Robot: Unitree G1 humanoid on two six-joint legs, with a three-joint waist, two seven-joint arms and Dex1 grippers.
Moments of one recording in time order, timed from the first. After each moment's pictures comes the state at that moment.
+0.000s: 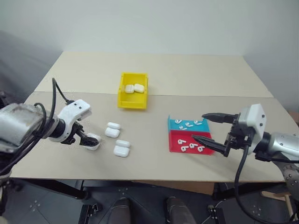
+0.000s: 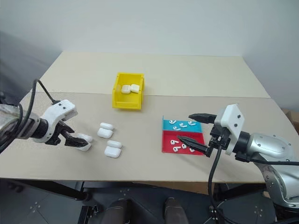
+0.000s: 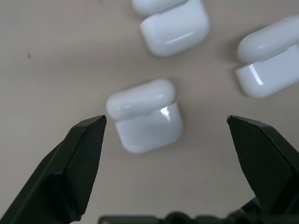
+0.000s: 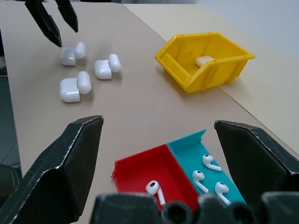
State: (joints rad) left arm -0.76 1.18 -0.34 -0.25 -0.58 1.57 -0.77; right arm -0.11 -0.81 -0.27 -0.56 0.65 0.52 0.88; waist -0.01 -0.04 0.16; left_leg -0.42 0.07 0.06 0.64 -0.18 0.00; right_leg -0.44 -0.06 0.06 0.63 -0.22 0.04
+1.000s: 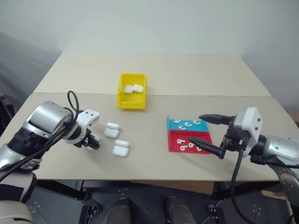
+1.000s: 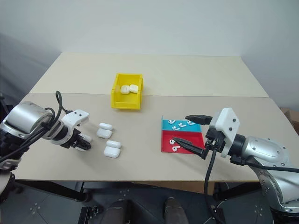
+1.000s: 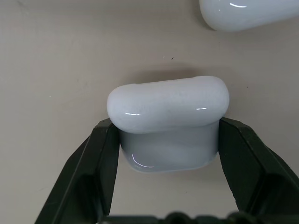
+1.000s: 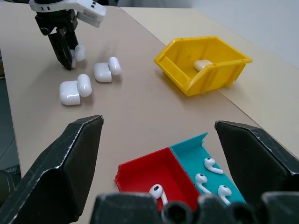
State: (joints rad) left arm -0.86 1.00 -0.47 0.00 -0.60 1.61 -0.53; right arm -0.09 -0.80 -0.25 -0.60 0.64 0.51 0.83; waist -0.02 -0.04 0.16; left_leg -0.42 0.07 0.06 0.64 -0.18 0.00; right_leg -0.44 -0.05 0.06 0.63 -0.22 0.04
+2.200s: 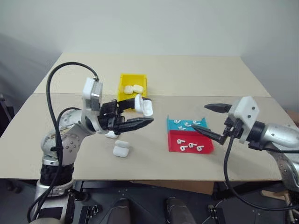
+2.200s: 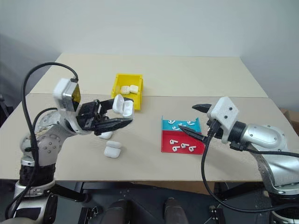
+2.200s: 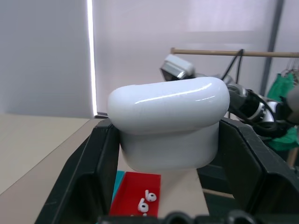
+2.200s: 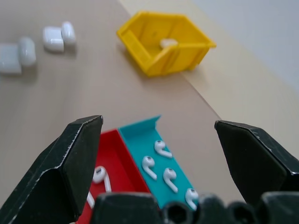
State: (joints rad) left arm -0.52 0.48 0.09 -0.23 -0.81 0.50 -1.23; right arm -0.23 -0.89 -0.15 -0.45 0.43 0.46 0.84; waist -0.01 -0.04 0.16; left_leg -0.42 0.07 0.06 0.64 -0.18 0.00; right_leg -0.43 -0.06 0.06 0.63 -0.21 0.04
